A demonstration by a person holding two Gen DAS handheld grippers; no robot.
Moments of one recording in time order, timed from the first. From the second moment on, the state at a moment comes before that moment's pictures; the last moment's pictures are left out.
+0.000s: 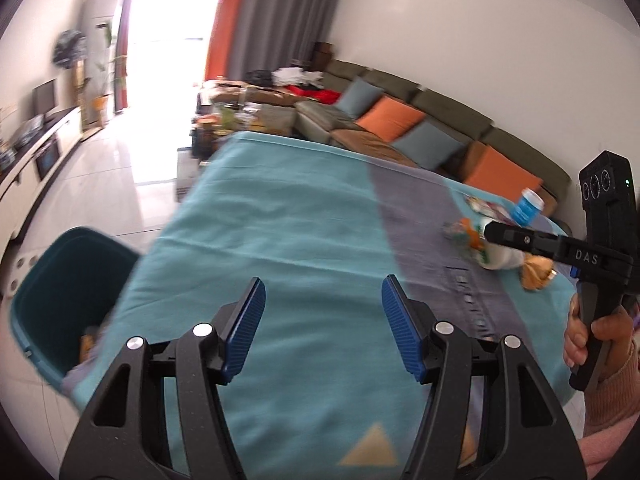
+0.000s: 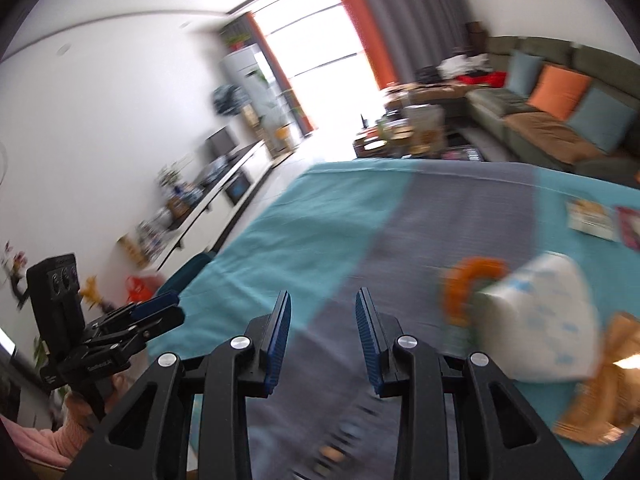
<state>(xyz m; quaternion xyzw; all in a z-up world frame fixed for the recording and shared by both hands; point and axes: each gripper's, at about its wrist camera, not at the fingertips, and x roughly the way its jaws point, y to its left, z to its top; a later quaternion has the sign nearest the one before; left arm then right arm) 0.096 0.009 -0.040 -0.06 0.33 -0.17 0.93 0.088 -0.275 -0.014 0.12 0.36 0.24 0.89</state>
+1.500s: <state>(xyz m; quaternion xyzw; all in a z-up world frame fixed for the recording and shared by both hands) 0.133 -0.162 -0.061 0.00 0.39 -0.31 0.87 0.082 -0.393 -0.062 0.25 0.38 0.29 0.84</state>
